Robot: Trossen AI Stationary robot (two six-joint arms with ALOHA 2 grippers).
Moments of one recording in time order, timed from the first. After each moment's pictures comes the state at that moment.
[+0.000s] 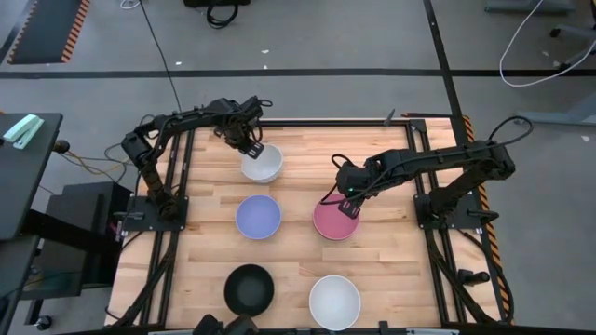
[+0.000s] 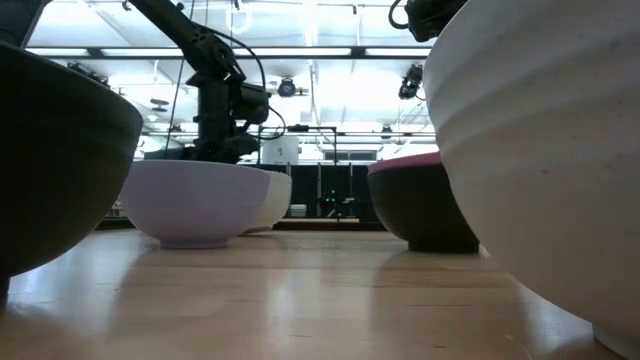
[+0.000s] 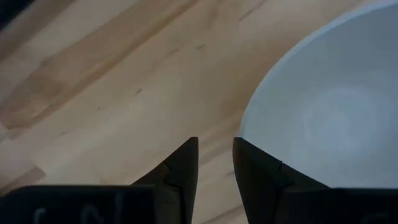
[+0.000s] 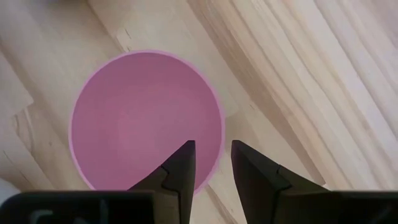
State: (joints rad) left arm 0.72 1.78 1.27 -0.95 -0.01 -0.24; right arm 0.08 1.46 1.32 -1.16 0.19 0.65
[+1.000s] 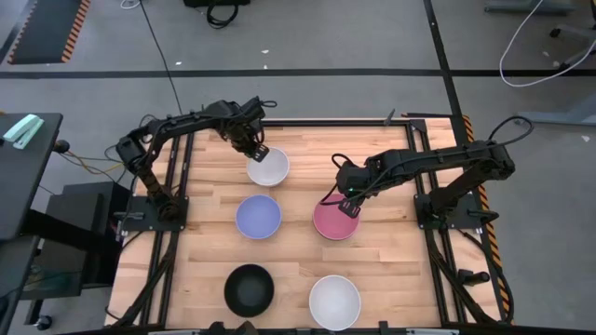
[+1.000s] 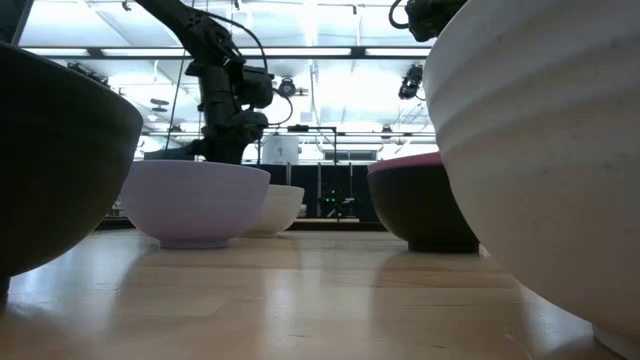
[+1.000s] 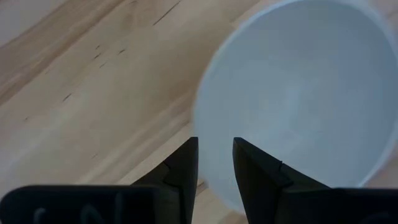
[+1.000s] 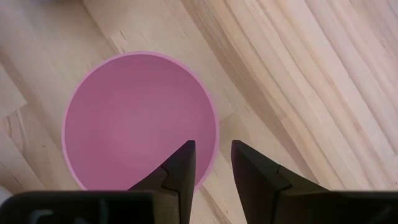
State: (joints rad) left arm 0.67 1.72 1.27 -0.92 0.13 -0.25; right arm 0.08 1.46 1.32 -1.16 0.21 0.64
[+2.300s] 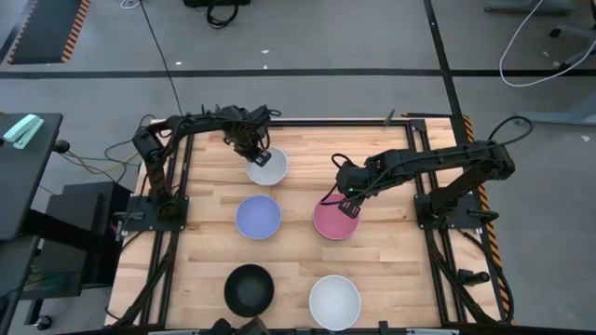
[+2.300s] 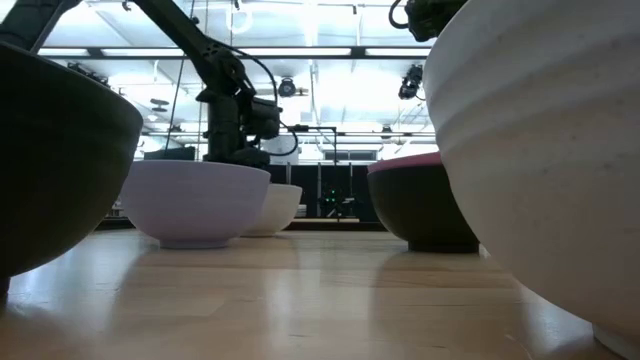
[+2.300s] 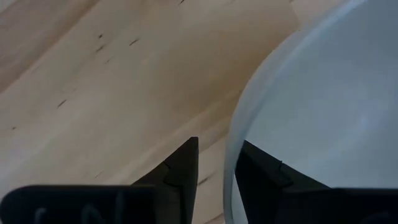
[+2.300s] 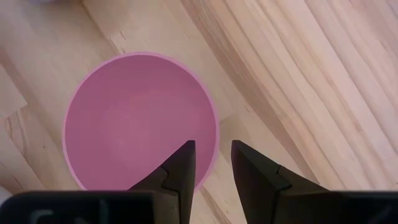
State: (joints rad) left arm 0.66 1.87 1.27 -0.89 0.06 -0.25; right arm 0.08 1.46 1.32 -1.16 0.21 0.65
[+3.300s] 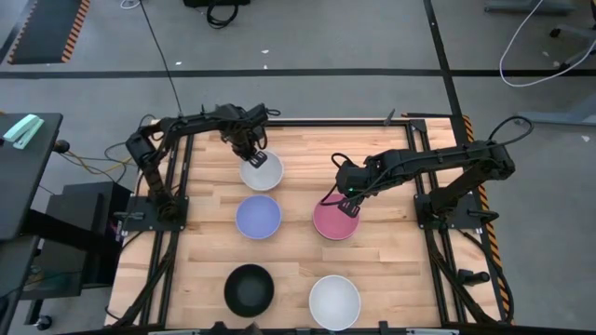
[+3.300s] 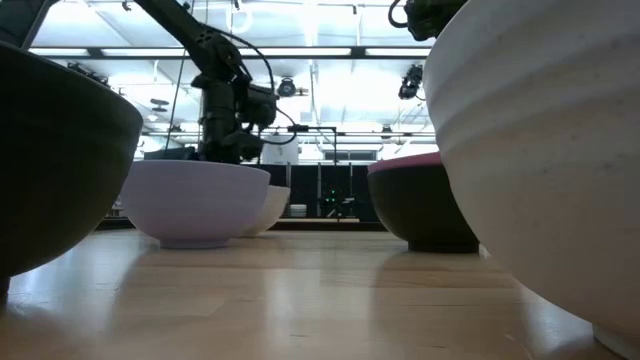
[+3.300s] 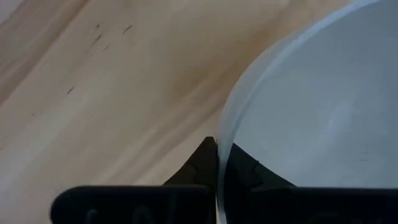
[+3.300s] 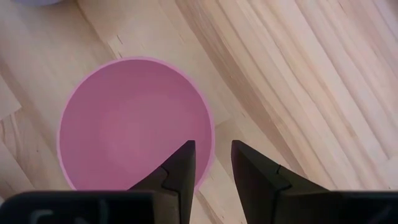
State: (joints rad) left arm 0.65 1.80 1.27 -0.97 0.06 -0.17; right arm 0.08 1.46 1.32 -1.15 0.23 0.63
